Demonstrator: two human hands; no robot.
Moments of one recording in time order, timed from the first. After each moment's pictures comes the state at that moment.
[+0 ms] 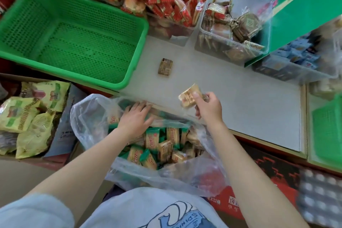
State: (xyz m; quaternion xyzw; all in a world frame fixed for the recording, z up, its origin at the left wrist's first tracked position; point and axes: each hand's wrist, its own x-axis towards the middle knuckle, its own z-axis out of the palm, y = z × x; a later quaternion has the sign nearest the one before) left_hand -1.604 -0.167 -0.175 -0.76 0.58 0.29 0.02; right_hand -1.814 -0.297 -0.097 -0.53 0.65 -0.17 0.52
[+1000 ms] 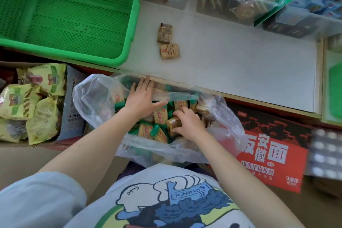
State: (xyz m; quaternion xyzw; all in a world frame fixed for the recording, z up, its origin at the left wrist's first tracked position) left_hand -1.606 -0.161 -0.190 -0.75 0.60 0.29 0.07; right_hand -1.819 -0.178 -0.181 -0.79 0.46 0.21 0.34
